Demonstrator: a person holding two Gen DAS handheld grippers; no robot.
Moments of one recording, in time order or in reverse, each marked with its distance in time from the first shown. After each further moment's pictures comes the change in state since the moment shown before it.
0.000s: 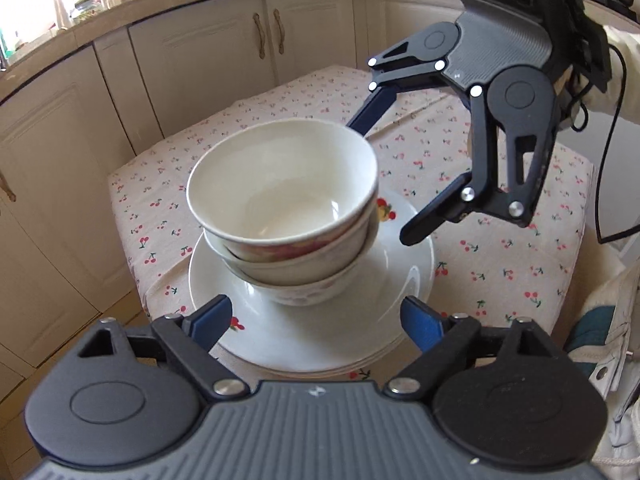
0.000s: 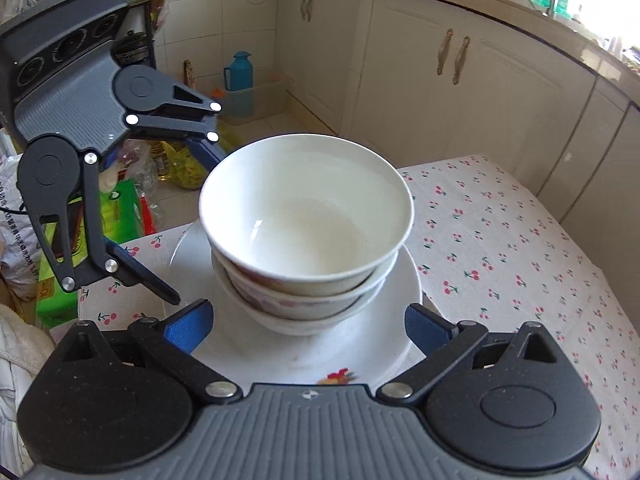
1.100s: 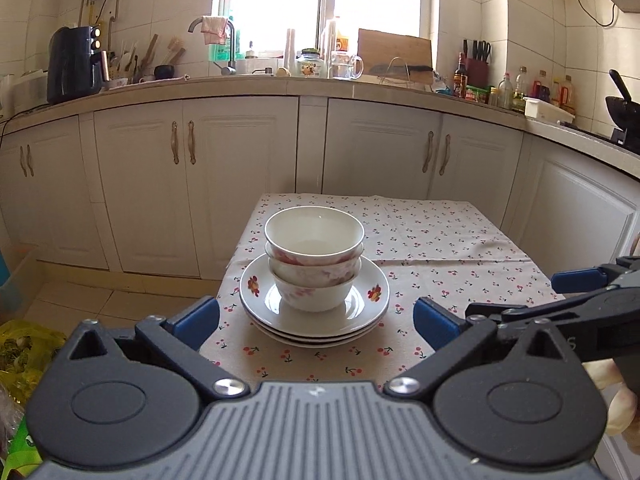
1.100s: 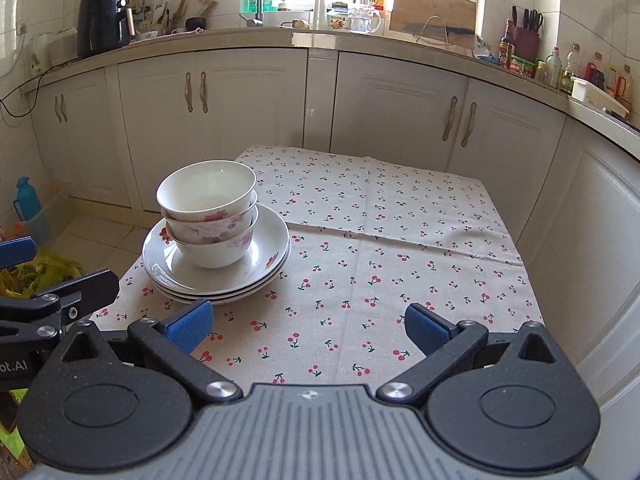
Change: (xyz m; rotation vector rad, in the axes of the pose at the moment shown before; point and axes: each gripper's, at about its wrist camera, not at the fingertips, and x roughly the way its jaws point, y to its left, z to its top) left arm -0.104 -0.137 -0.015 -0.540 -0.271 0.479; right arm -0.134 0.125 -0.072 0.608 -0.124 -0.563
